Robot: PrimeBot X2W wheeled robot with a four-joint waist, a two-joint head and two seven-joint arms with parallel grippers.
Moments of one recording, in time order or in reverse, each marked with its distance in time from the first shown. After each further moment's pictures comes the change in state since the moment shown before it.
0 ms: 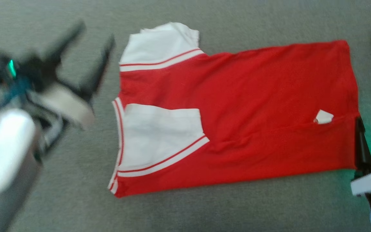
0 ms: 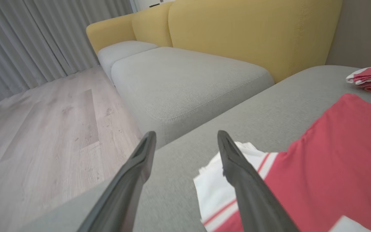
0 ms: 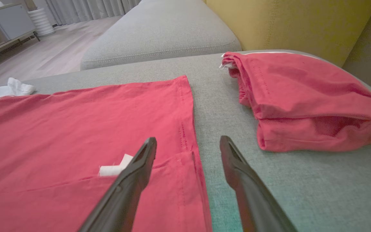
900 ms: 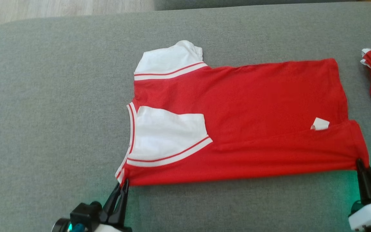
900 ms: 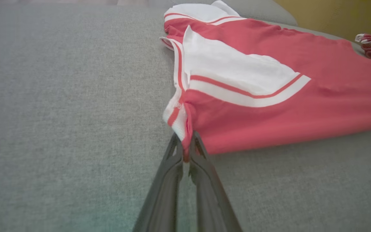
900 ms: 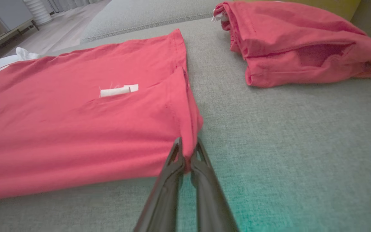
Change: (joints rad) left arm 0.642 -0.226 -0.028 0.136 -0.044 0.216 -0.270; right arm 0.070 -0.070 0.104 0.227 0.113 0.000 -0.066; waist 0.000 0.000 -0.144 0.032
